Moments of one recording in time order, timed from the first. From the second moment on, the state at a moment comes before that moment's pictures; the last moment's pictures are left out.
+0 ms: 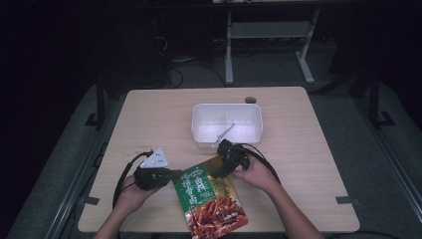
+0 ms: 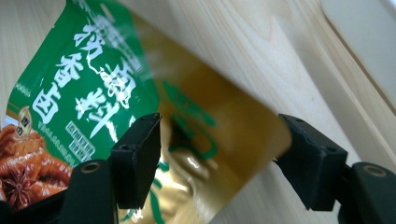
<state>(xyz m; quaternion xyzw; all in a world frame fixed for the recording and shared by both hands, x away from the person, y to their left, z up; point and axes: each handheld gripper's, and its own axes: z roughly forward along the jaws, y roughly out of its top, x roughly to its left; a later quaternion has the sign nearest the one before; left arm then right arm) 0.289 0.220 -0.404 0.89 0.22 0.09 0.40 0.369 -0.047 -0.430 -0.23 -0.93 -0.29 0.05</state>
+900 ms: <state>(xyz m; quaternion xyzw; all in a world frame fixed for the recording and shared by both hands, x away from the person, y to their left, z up) 0.296 0.228 -0.411 0.88 0.25 0.11 0.39 0.368 -0.048 -0.422 -0.18 -0.93 -0.30 0.11</state>
